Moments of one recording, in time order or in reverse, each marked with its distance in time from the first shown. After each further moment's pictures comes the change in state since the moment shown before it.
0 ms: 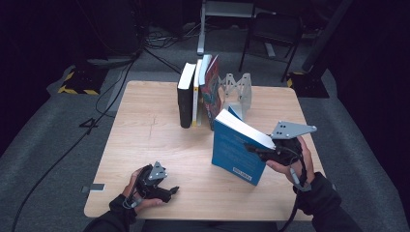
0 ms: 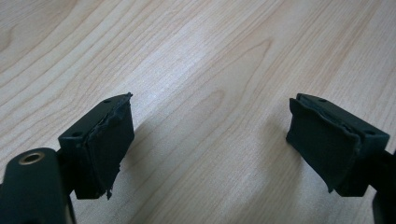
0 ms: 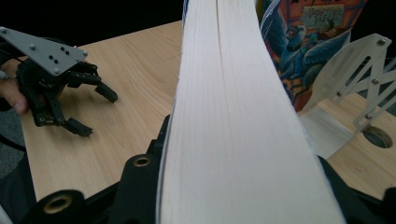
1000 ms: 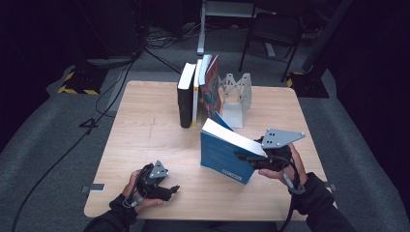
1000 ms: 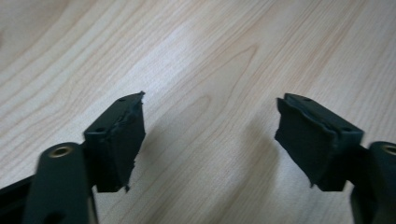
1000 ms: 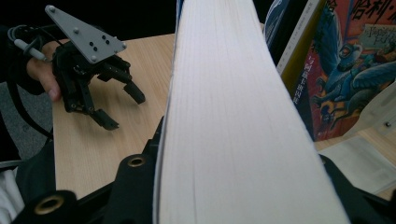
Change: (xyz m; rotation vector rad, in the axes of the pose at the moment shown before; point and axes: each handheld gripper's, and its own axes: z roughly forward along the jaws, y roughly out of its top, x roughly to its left) left arm -0.003 0.008 -0.002 0.061 -0.006 -0.016; right arm 0.015 -0.003 0.020 -0.035 0.121 -0.101
